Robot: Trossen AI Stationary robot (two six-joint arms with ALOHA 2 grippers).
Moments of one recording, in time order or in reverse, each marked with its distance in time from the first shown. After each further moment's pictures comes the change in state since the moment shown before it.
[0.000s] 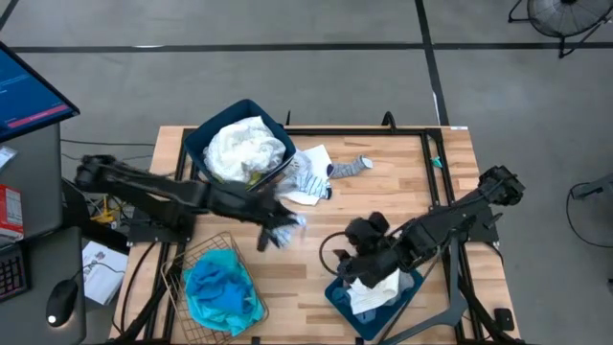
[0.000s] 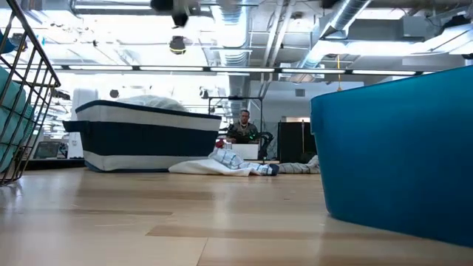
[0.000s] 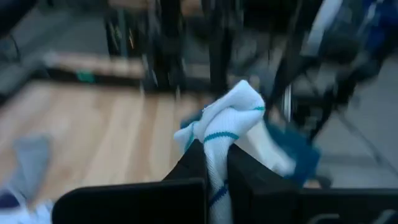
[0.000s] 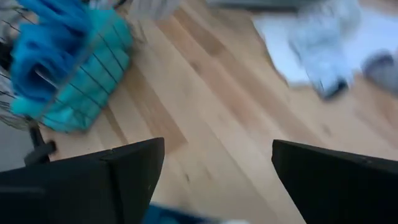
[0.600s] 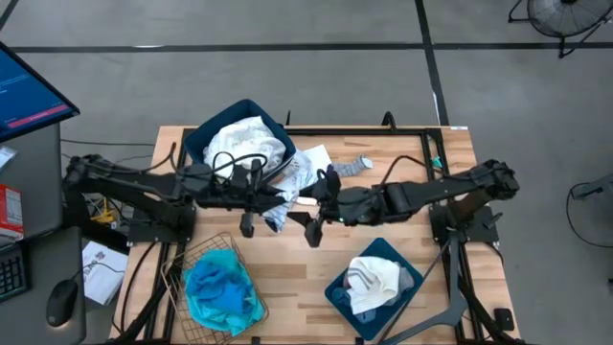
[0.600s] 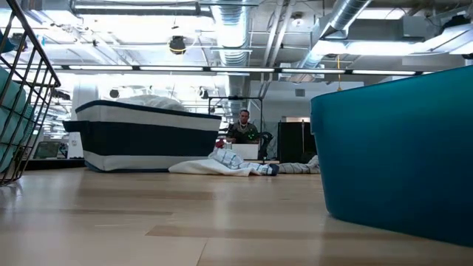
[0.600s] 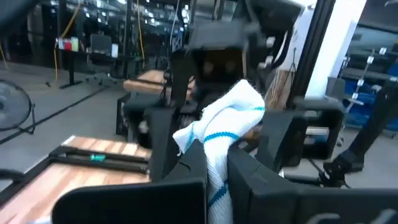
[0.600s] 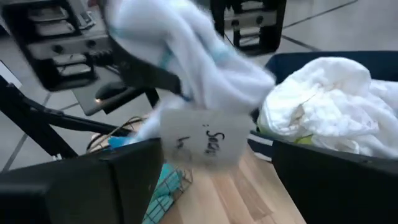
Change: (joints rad) left arm 0.001 -0.136 0.001 0.203 -0.060 0.014; right arm -0.282 0.006 0.000 0.725 -0.139 -0.636
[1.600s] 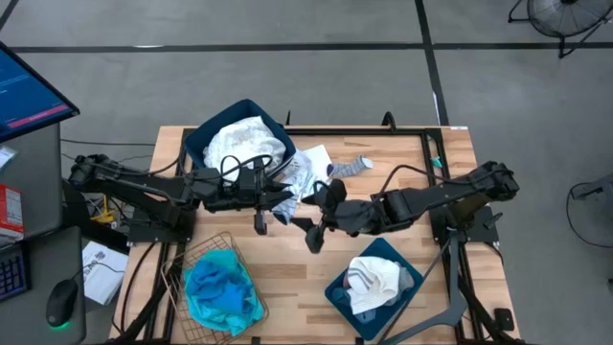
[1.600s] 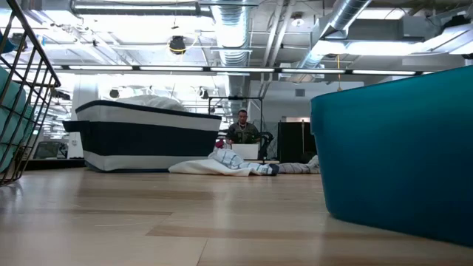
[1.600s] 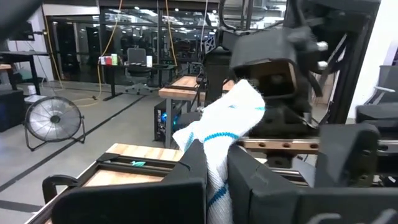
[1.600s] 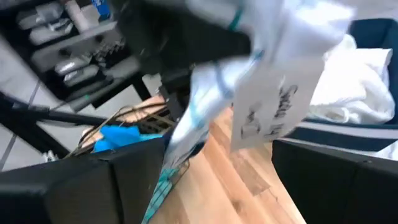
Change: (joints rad) left arm -0.007 0.067 0.000 0.072 -0.145 0.117; right arm 0.044 0.007 0.000 -0.085 0.087 0.128
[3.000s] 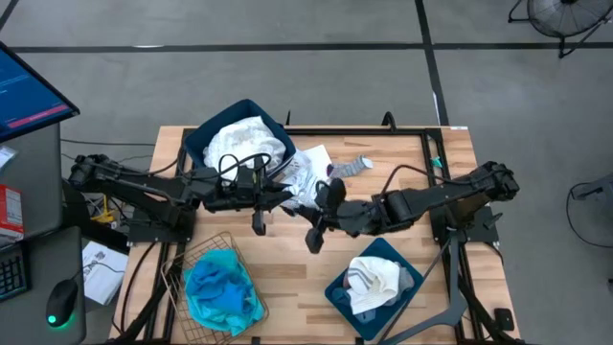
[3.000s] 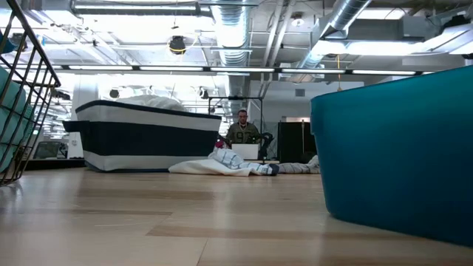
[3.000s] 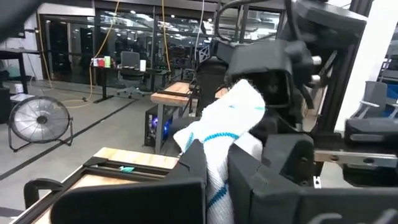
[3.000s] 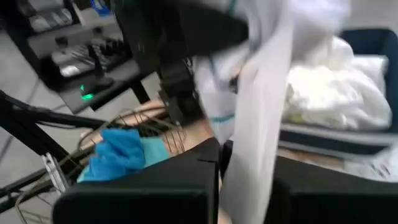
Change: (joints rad) left arm 0.000 0.000 0.000 0.036 0.018 -0.043; right arm 0.007 -0.001 0.000 0.021 0.023 -0.022
